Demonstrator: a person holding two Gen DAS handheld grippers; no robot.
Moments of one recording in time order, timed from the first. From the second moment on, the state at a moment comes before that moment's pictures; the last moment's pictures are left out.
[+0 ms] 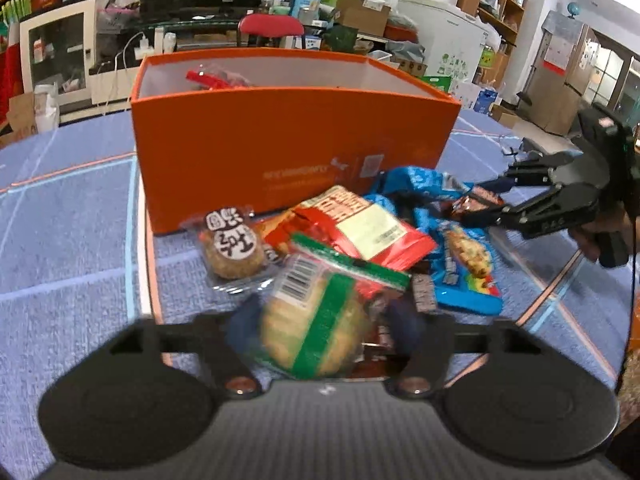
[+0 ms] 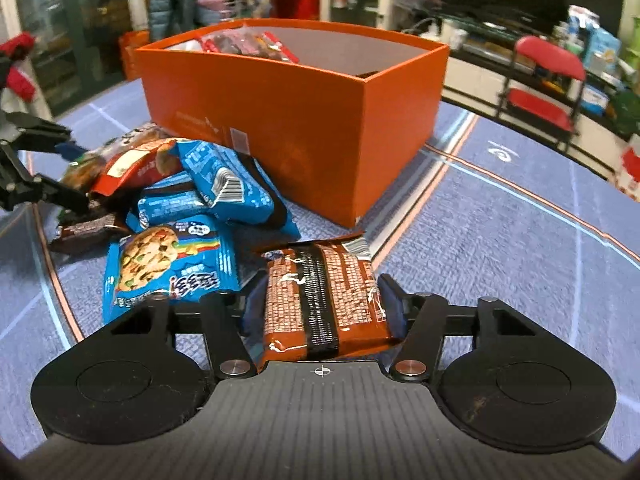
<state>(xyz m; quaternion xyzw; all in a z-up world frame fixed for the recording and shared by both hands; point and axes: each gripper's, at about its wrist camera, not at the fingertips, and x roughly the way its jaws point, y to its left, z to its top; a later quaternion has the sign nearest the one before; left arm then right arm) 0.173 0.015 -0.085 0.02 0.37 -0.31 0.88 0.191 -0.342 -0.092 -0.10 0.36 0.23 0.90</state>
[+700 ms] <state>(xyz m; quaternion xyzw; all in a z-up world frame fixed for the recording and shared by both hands) 0.135 0.027 -0.036 0.04 0.33 -0.22 0.92 0.123 -0.298 -0.061 -0.14 0.33 0.11 0.93</state>
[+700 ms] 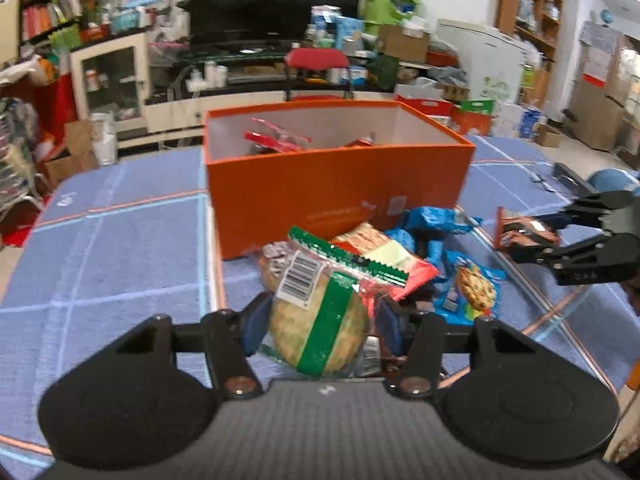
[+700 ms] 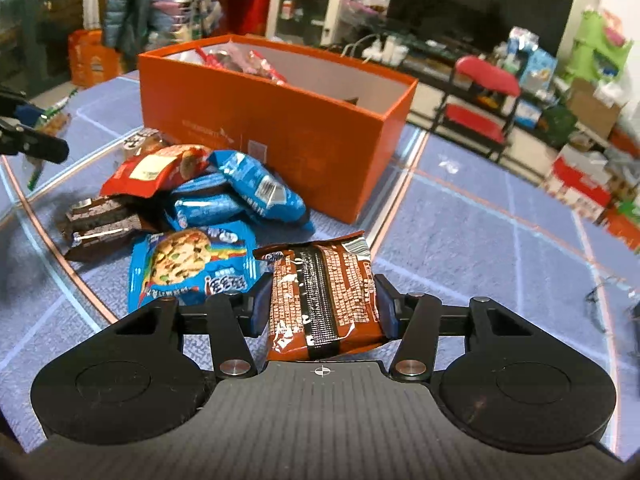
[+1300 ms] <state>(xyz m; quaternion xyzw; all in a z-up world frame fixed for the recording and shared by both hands) 0.192 0.006 0.037 -0.01 0.27 -0.15 0.95 0.162 -0.280 0.045 -0.06 0.25 0.11 0.96</state>
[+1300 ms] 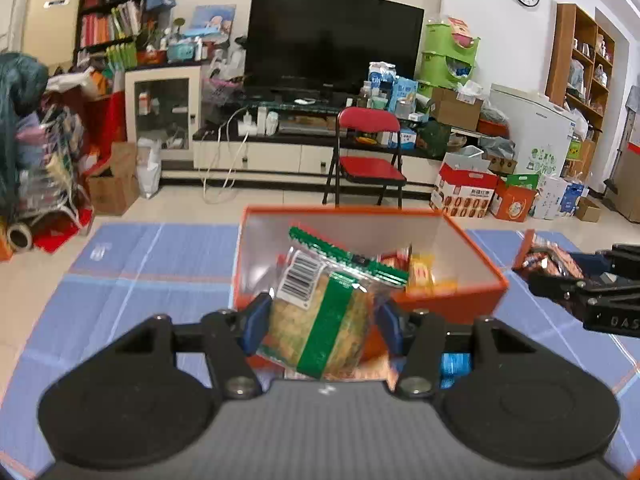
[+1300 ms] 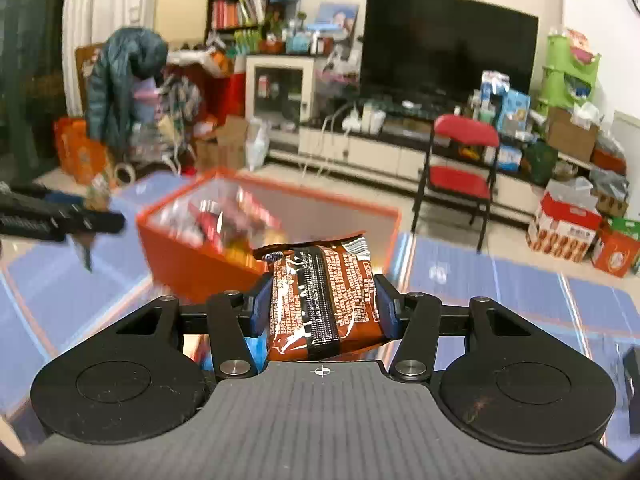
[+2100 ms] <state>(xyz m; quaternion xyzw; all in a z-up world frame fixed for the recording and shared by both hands) 0.143 0.020 0.023 -0.03 0.26 -0.06 0.96 0.114 -0.271 0.023 -0.02 0.22 0.06 0.97</state>
